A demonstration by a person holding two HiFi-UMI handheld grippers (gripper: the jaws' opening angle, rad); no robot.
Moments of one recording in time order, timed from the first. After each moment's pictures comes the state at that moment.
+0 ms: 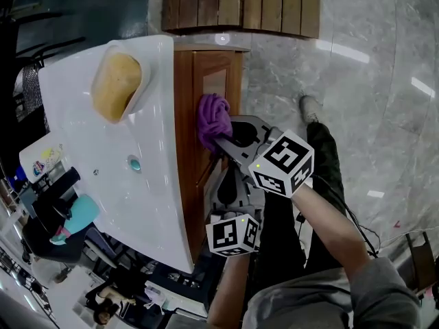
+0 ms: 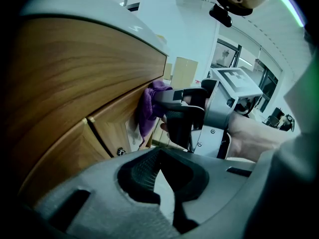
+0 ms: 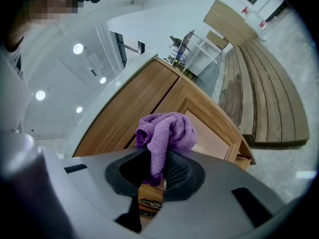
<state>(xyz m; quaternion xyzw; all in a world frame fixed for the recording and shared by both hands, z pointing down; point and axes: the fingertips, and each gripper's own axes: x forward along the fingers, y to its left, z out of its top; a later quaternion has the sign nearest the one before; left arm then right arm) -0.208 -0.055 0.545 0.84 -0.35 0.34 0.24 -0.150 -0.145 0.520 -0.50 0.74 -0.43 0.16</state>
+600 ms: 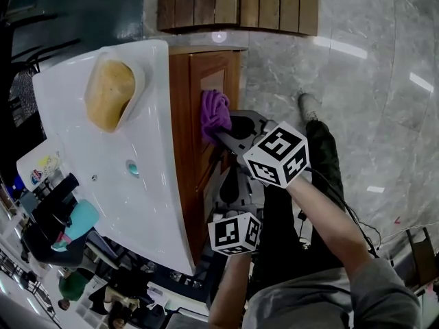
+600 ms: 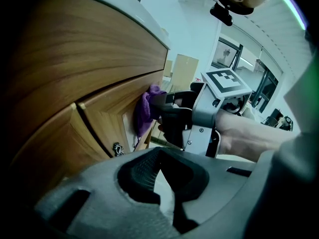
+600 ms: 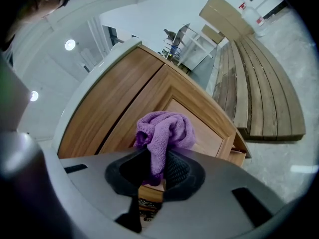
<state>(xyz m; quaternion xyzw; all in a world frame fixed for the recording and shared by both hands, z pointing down) -0.207 -0.054 0.561 0.83 -0.34 0.35 0.25 -0.150 -0.155 0.555 -0.50 0.72 -0.46 0.14</state>
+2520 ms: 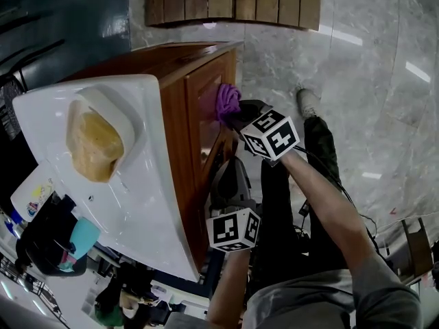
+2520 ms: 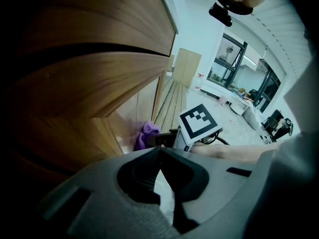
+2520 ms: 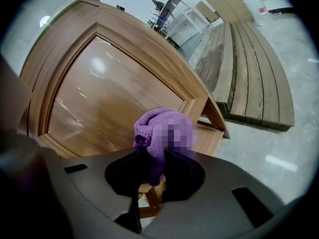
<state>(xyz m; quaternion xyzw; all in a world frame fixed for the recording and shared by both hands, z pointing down) -0.183 -0.085 0.594 0.82 -0.33 0.37 0.27 -0.148 -0.152 0.704 -0.49 0.68 -0.55 0.00</state>
